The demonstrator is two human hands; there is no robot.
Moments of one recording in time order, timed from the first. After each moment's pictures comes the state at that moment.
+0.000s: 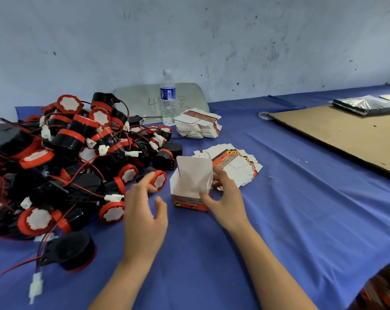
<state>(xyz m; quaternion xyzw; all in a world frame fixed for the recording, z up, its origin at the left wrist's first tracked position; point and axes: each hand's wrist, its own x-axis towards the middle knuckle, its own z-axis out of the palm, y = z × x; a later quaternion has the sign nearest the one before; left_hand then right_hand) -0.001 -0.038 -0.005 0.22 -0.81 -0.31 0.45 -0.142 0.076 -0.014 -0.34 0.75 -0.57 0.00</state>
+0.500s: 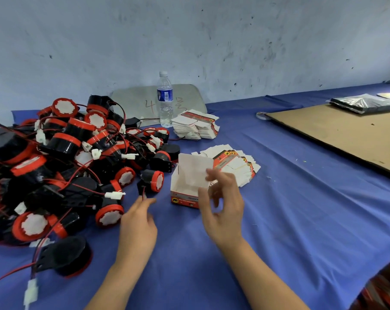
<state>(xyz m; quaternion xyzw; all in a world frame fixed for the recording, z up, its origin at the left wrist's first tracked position) -0.004 -0.052 -0.019 0.34 -0.86 -0.27 0.27 -0.106 0.074 -0.006 -0.39 0.62 -0.64 -0.24</state>
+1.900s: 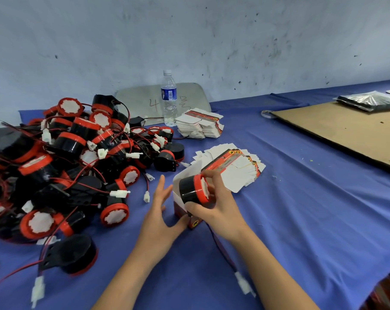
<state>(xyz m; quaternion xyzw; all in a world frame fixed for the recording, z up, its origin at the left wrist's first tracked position) -0.014 -0.044 -0.032 0.15 -0.77 -0.55 0.28 -0.113 0.080 0.010 -0.38 0.70 -0.59 0.13</state>
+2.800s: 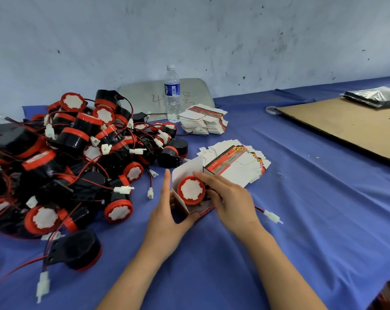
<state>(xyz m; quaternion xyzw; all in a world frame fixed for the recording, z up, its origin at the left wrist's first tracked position) -0.020 -0.037 -0.031 0.18 -0.80 -0.49 0.30 -0.126 0.086 0.005 -0.46 0.81 -0.37 -0.09</state>
